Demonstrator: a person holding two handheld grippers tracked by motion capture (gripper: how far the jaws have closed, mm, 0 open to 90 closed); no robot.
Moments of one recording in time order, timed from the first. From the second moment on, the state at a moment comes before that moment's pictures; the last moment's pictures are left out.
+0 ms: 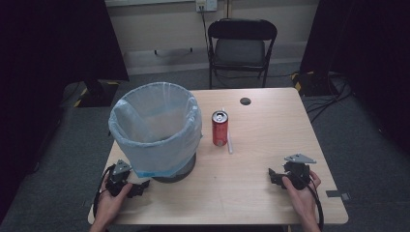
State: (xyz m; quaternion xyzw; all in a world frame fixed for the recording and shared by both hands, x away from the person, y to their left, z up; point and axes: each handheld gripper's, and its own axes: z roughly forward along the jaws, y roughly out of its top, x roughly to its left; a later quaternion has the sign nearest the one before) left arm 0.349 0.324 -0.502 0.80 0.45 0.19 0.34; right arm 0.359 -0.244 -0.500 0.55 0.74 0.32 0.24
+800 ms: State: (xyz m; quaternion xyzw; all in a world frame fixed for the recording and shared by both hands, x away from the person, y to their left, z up) left arm 0.349 0.323 -0.503 0.80 0.45 0.19 0.34; right arm 0.365 -0.226 -0.477 0.51 0.76 0.34 0.23
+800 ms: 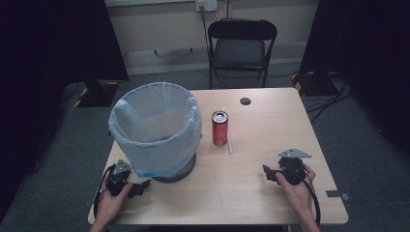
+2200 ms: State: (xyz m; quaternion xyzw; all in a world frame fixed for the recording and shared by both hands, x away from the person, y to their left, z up) left arm 0.349 0.323 -0.502 0.80 0.45 0.19 0.34; right arm 0.437 -0.141 -0.451 0.41 0.80 0.40 0.19
